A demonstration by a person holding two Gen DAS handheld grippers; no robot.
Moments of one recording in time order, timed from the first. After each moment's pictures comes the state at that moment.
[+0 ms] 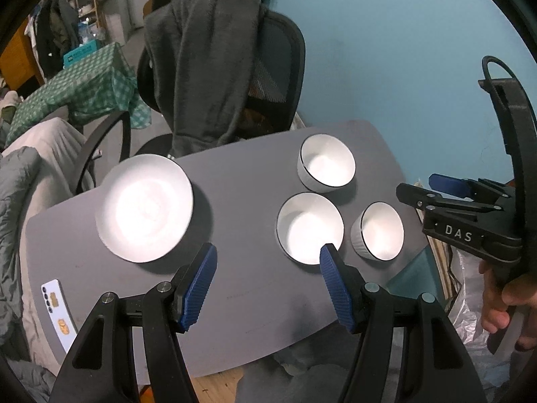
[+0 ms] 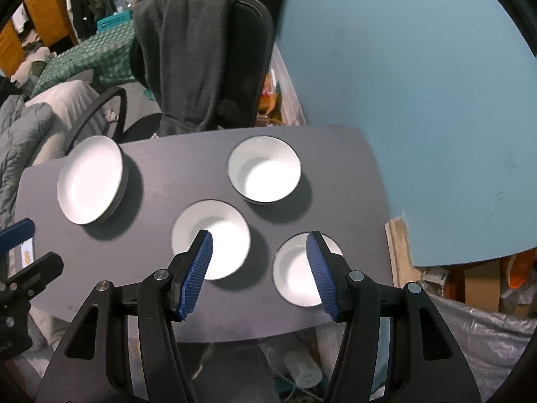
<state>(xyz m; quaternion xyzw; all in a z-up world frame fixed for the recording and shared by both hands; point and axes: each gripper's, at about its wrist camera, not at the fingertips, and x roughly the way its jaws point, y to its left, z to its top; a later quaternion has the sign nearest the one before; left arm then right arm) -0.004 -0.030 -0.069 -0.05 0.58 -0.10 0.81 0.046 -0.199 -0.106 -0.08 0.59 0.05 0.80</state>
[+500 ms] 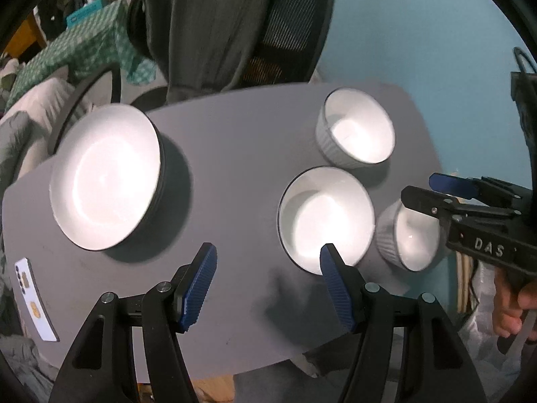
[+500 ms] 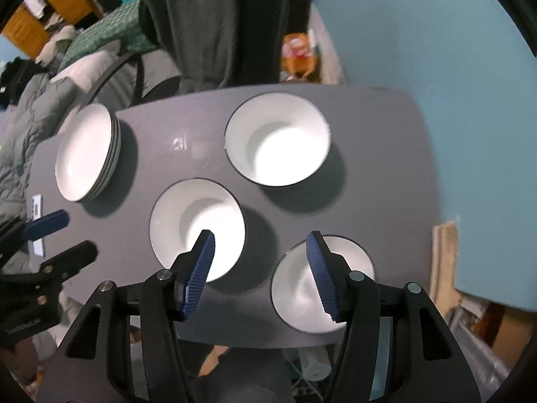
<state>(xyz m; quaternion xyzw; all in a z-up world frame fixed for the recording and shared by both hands) 0.033 -0.054 -0.159 -0.07 0.65 -0.06 0.76 0.085 -0.220 -0.188 -0.05 0.65 0.16 0.74</state>
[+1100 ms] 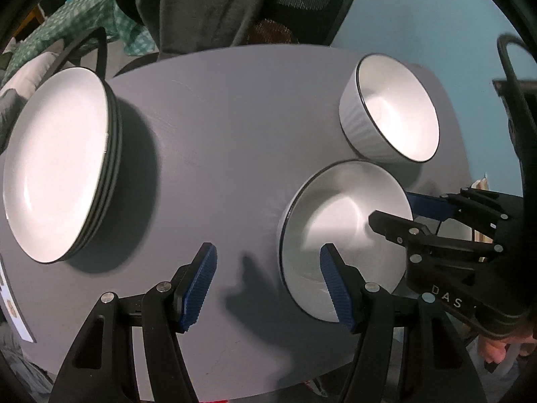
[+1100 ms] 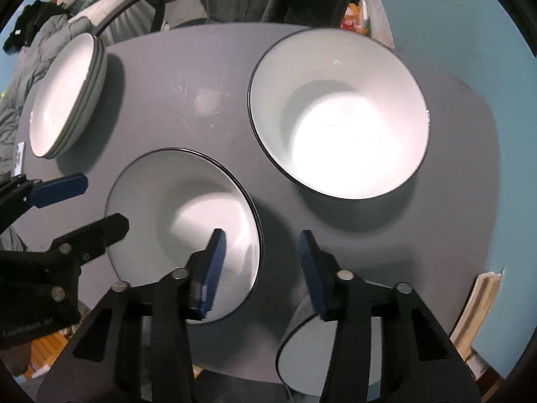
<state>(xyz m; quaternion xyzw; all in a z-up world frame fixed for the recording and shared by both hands) 0.053 -0.071 -0.225 -0.08 0.69 -0.05 0.72 0.098 -0.190 -0.267 -0.10 0.70 0.21 0.68</state>
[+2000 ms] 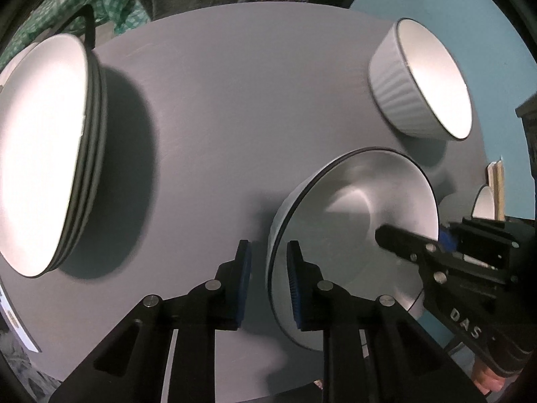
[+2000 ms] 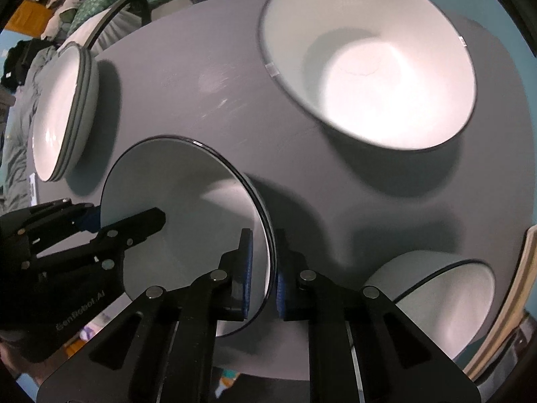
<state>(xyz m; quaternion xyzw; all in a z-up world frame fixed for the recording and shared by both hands) 0.047 -0.061 -0.249 -0.07 0.73 -0.06 0.68 0.068 -0.191 -0.280 0.00 0.74 0.20 0.65</state>
